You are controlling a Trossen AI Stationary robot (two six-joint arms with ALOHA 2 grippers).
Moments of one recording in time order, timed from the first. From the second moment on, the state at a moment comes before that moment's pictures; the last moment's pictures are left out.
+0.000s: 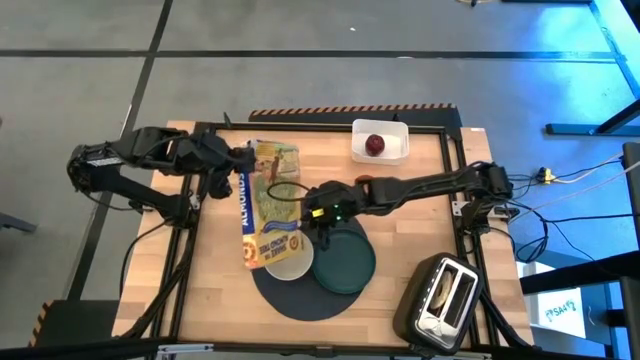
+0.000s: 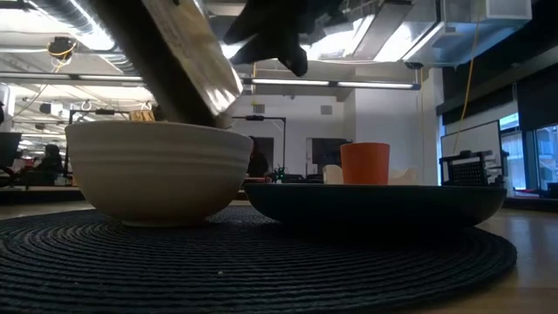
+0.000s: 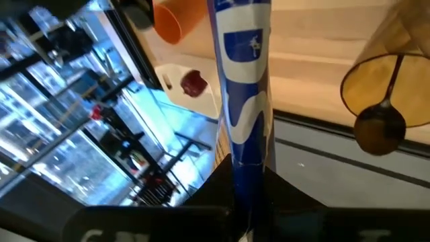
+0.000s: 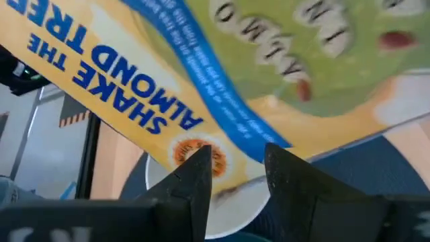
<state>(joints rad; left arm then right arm) -0.02 1.11 1.47 -1.16 -0.46 1.84 0.09 1.82 1.49 -0.32 -0.11 0.40</state>
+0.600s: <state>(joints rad) -0.17 1.11 1.47 -1.15 -0.62 1.96 0.09 1.80 1.49 -0.32 -0.12 0.42</state>
